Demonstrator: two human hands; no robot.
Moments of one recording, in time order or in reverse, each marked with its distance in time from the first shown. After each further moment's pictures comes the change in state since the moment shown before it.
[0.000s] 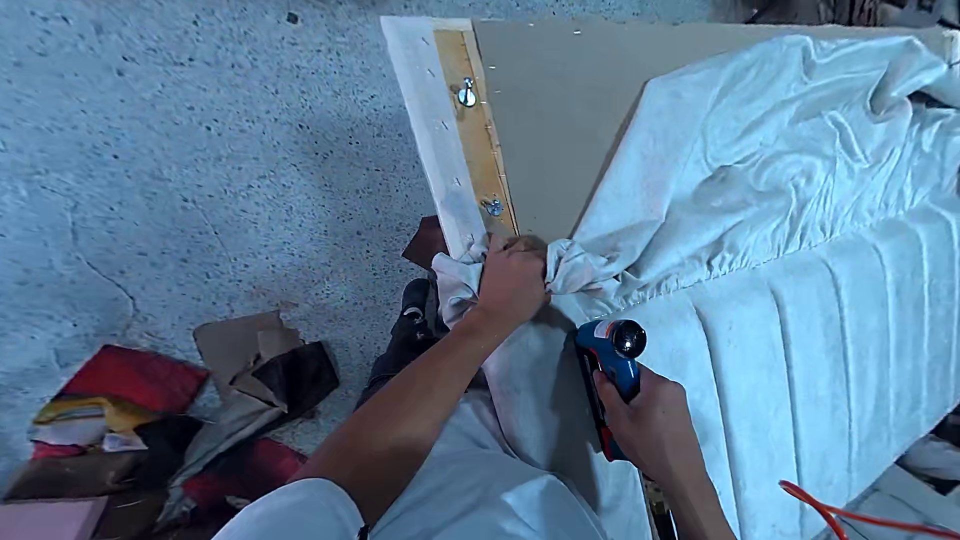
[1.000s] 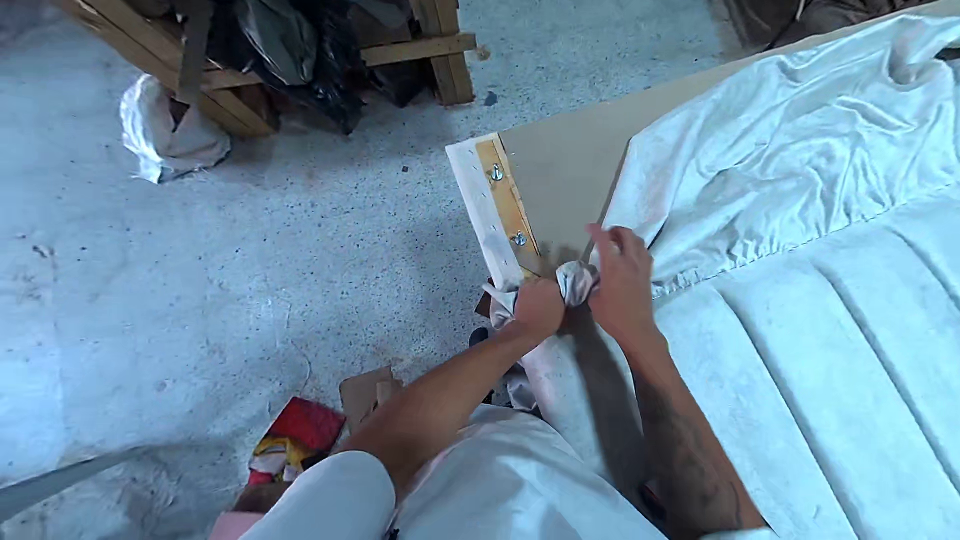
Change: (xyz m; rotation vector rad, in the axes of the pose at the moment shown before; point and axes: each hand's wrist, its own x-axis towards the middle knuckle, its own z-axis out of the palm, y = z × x) left_hand -0.038 0.045 -0.011 0.176 -0.225 -0.253; right_hand 0.090 -0.038 0.005 0.060 0.414 -0.565
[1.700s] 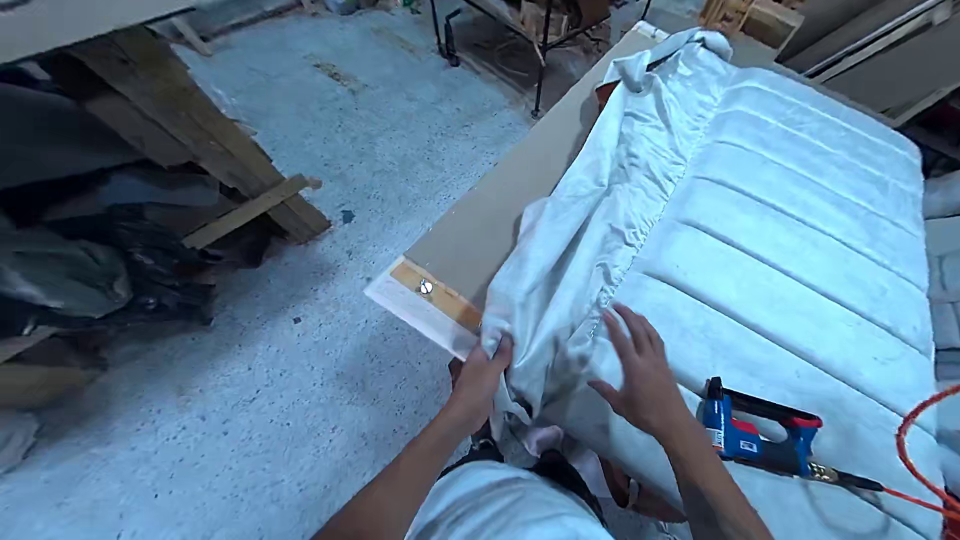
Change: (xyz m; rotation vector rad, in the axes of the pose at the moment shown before) left_hand -0.034 -0.094 -0.120 -1.170 -0.391 0.148; right_hand -0.115 -0.088 -0.021 -0.092 0.208 0.336
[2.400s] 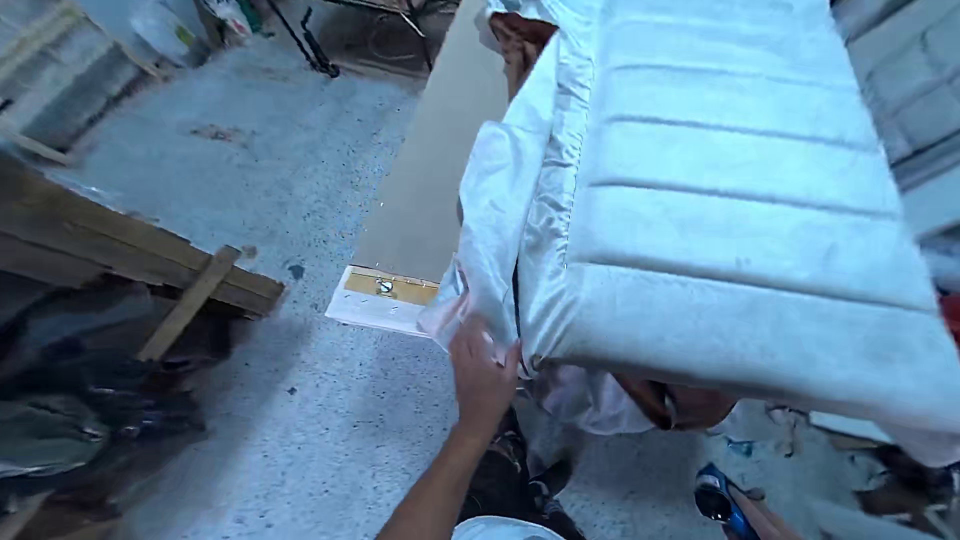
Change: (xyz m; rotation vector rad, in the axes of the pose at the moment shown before) left_hand -0.018 -0.074 -0.033 1.145 0.096 0.592; right_hand -0.393 -0.124 0.054 -0.030 -0.201 0.948
